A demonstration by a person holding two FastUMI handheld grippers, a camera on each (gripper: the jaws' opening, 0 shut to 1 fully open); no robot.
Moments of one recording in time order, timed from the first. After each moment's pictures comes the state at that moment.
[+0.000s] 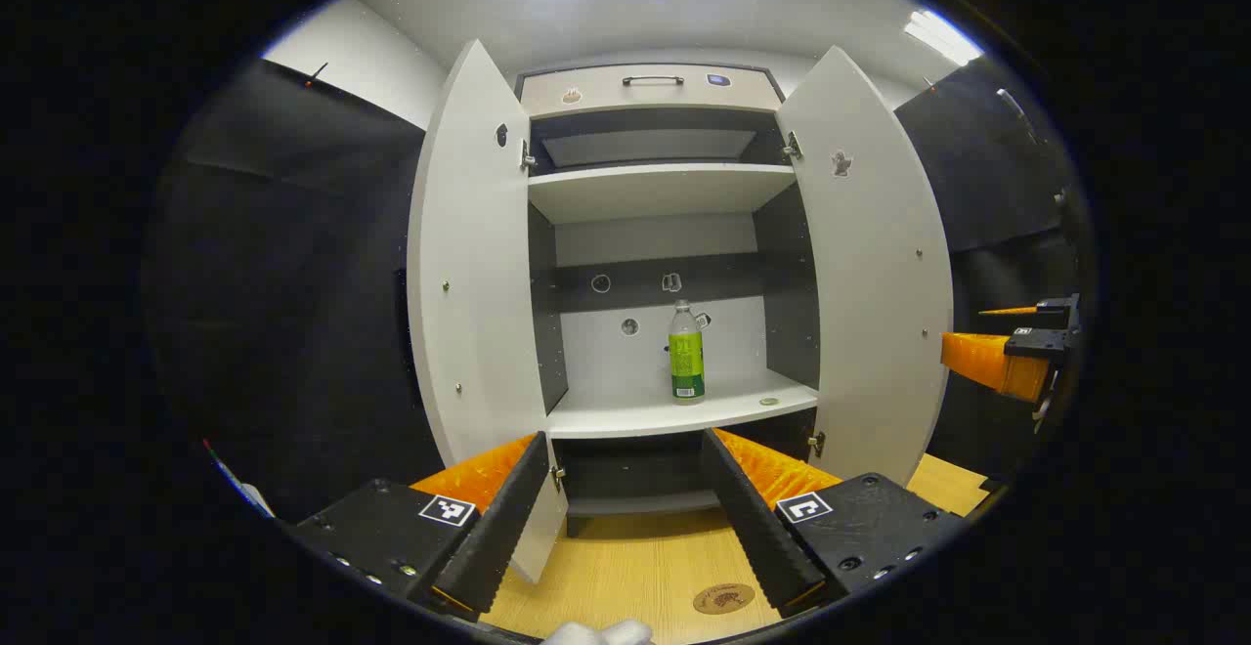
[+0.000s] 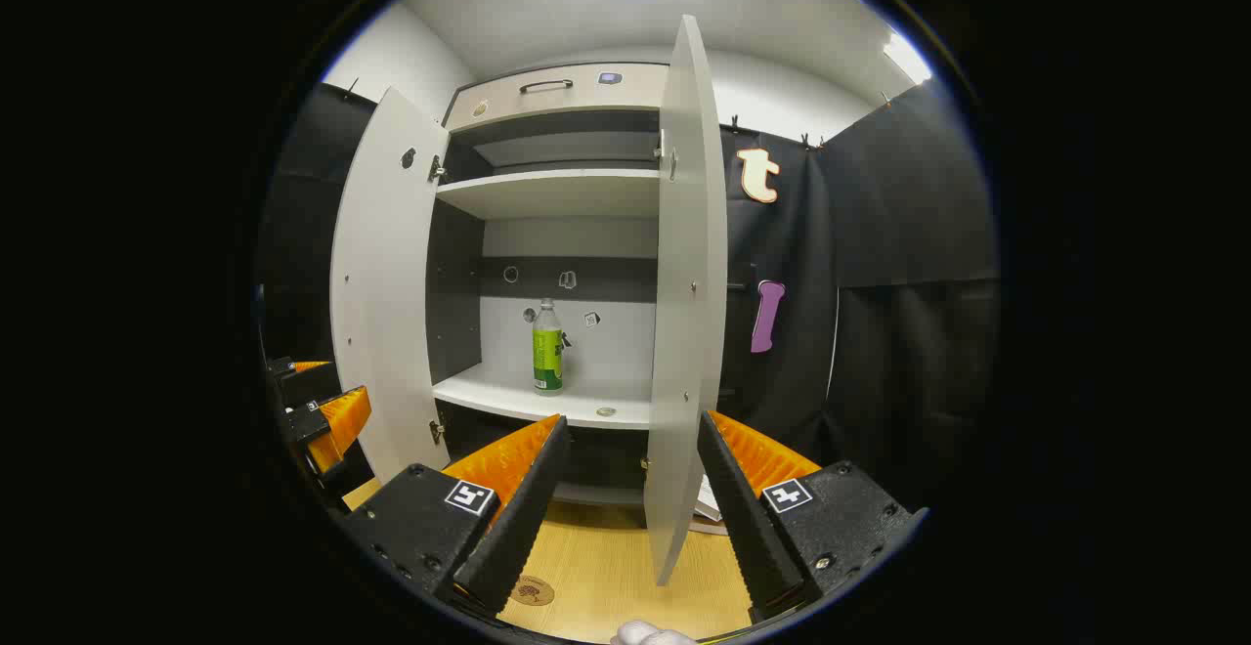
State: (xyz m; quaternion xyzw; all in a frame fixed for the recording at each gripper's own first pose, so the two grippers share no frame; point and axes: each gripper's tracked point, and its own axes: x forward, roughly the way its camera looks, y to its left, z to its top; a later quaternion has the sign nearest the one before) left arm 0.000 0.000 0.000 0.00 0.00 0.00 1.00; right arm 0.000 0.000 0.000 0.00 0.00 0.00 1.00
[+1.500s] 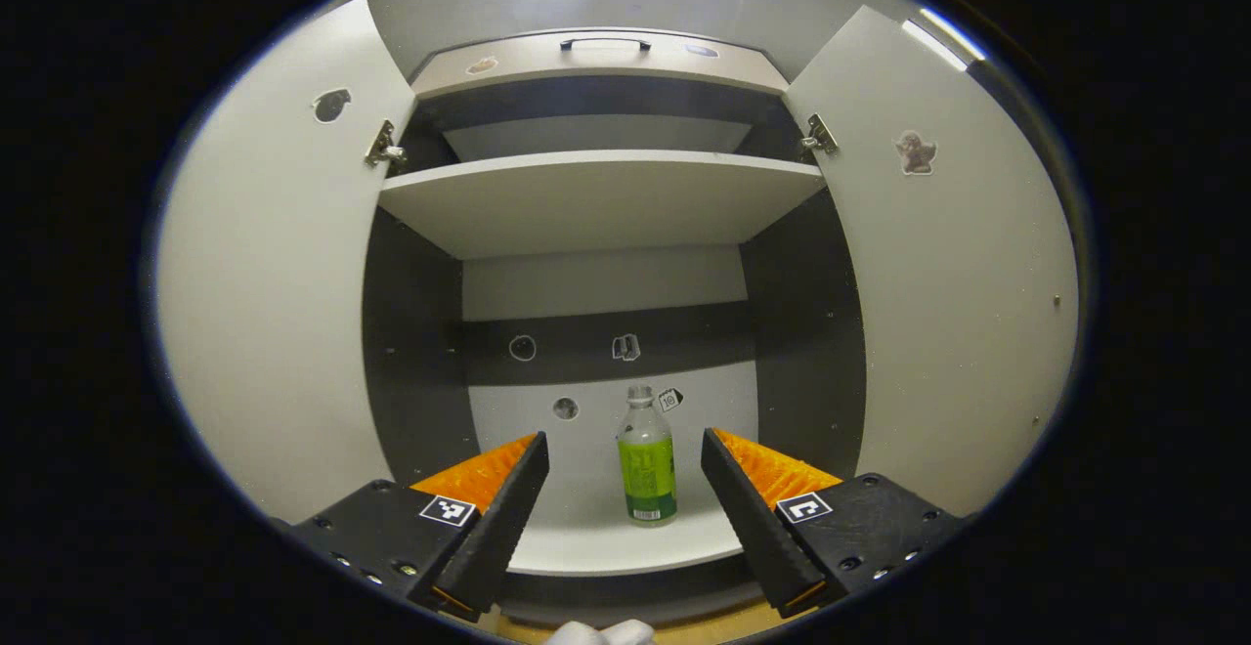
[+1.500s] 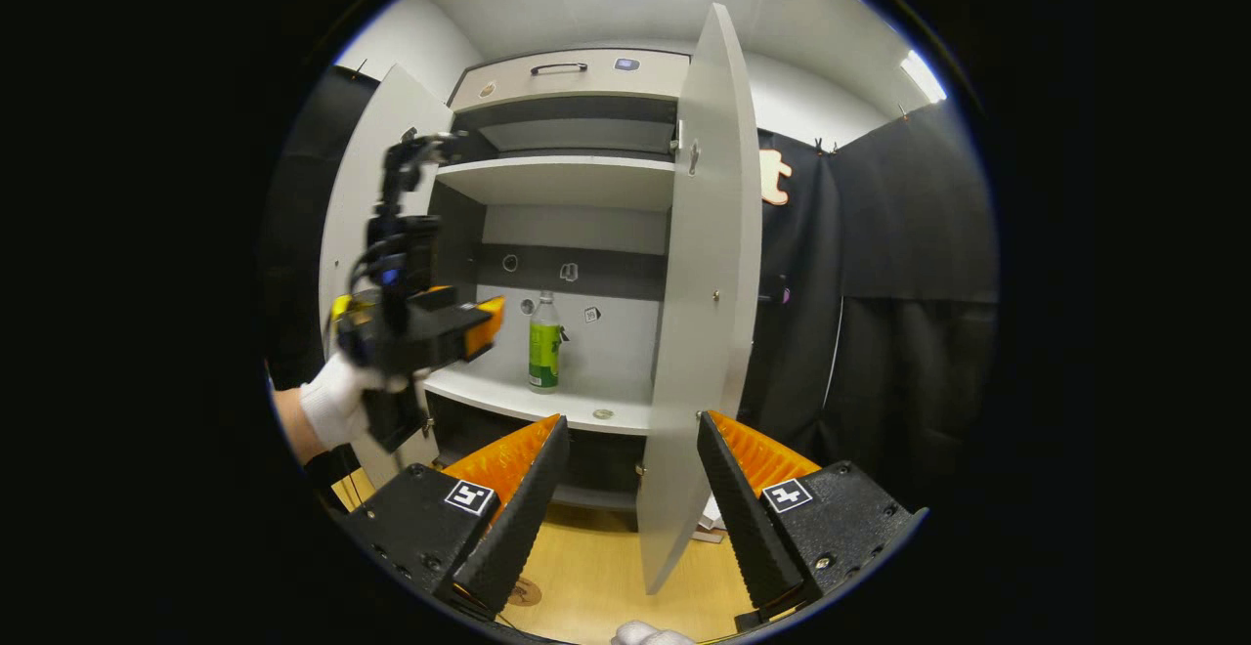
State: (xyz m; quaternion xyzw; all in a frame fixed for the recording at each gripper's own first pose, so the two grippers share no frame) left arm 0.257 -0.067 0.072 0.00 -0.07 -0.06 1.00; right arm 0.027 0.004 0.008 -0.03 0.02 -0.01 1.00
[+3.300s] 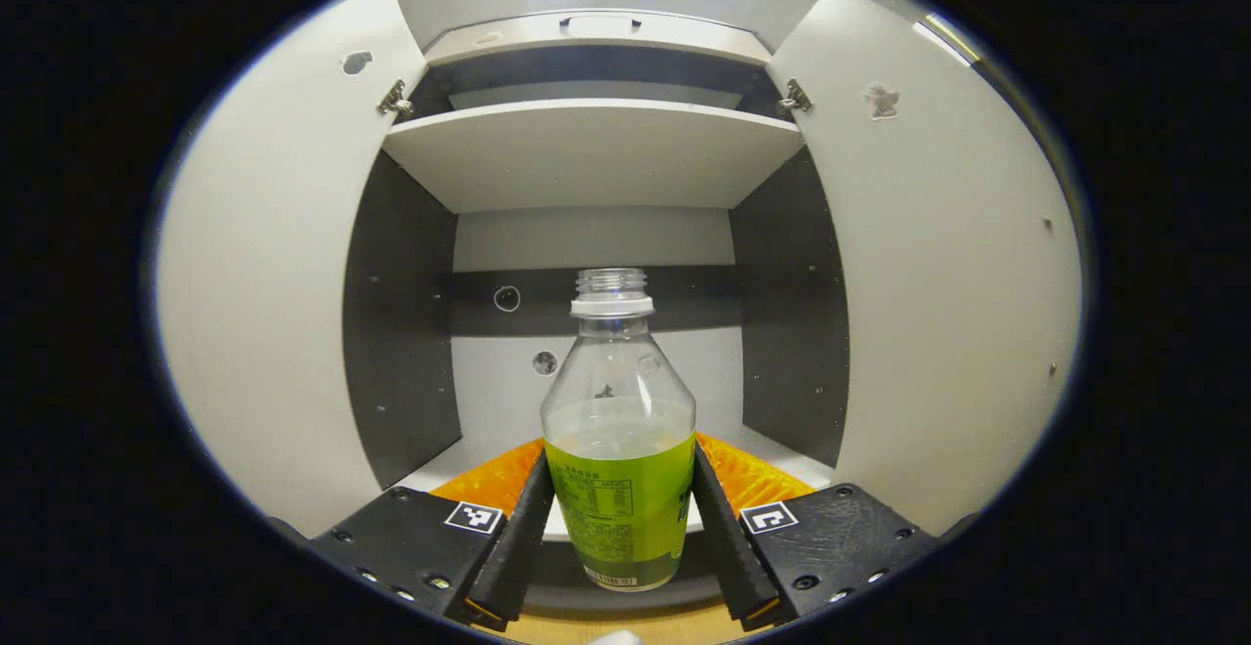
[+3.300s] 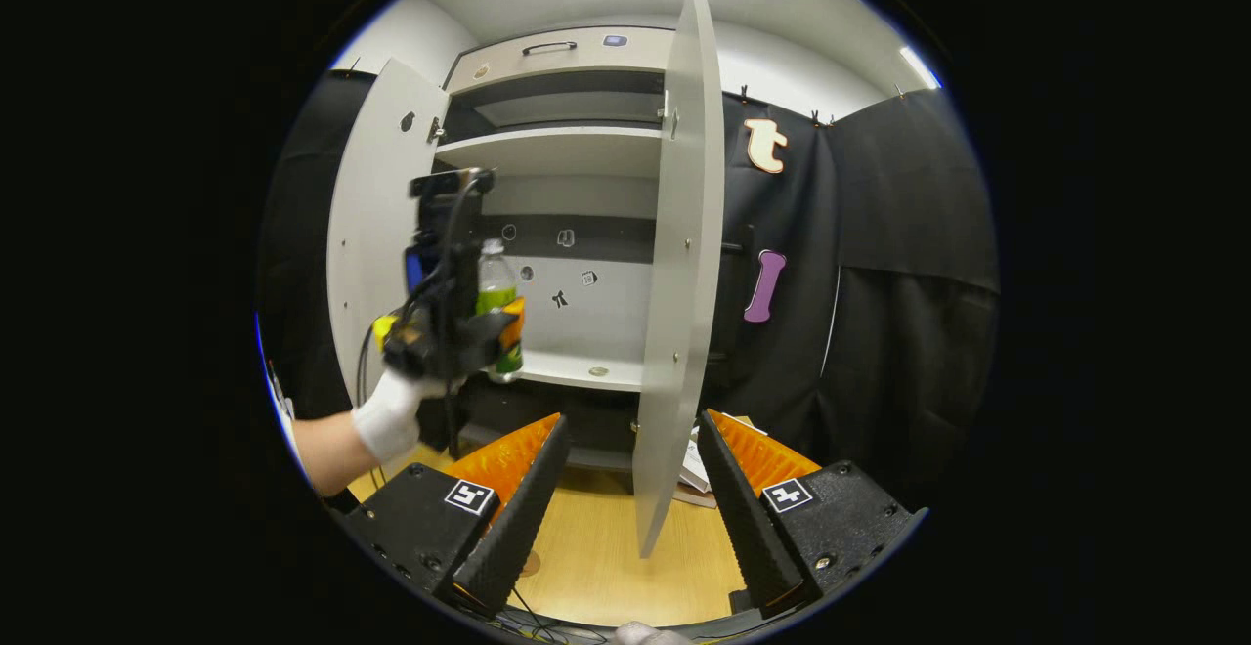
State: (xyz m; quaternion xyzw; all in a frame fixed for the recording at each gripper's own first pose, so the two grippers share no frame) left arm 0.202 -0.093 -0.010 -0.01 -0.05 -0.05 1.00; right arm -0.006 -0.013 -0.028 -0.02 0.08 0.00 1.00
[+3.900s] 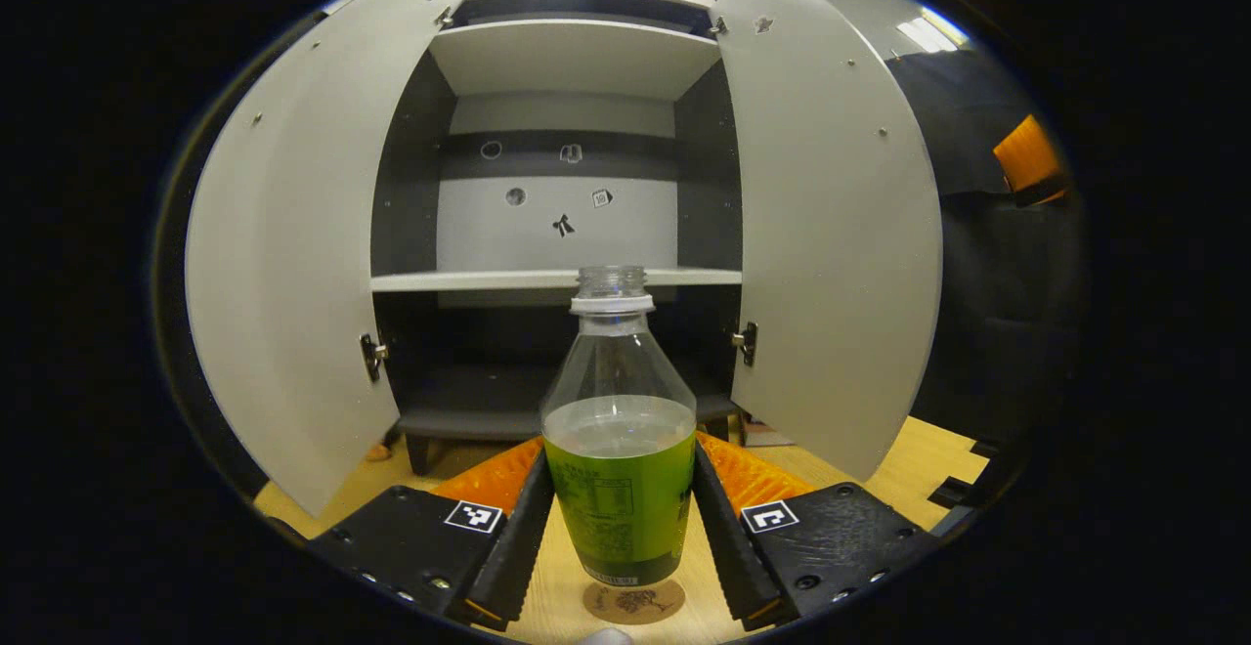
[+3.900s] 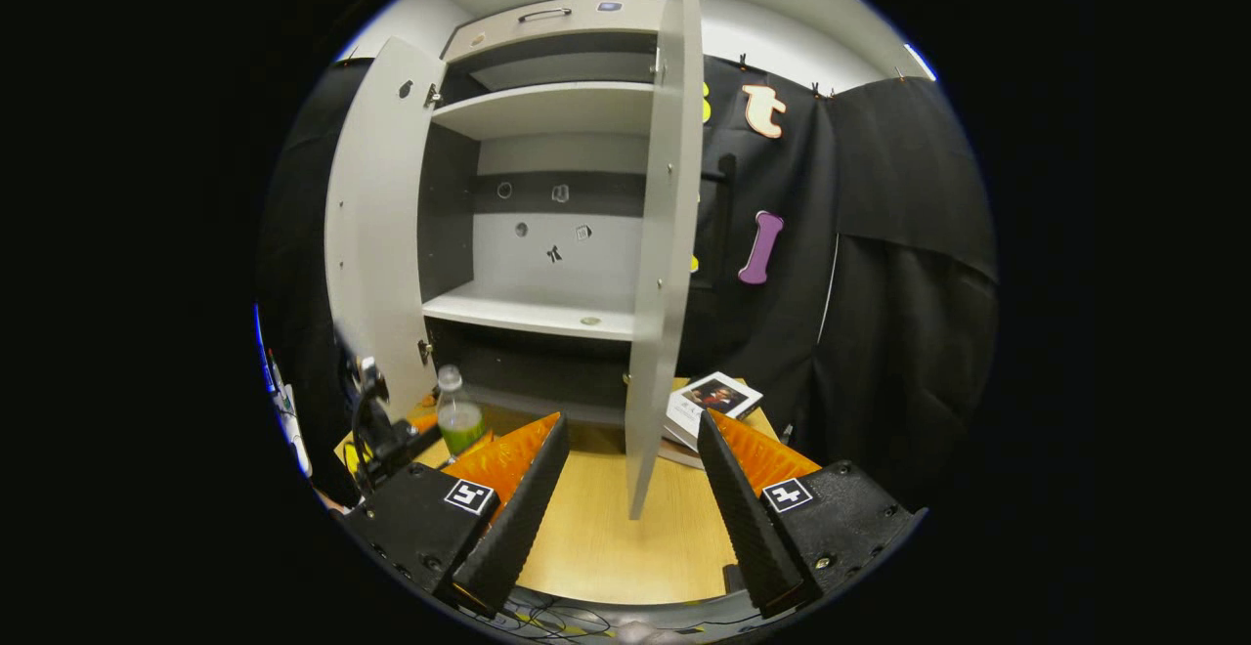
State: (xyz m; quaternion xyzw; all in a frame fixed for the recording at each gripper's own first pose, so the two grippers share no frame) left arm 0.076 -0.134 -0.216 -0.05 0.09 -0.12 0.99; right arm -0.021 -0.036 -0.075 -0.02 0.14 -0.01 0.99
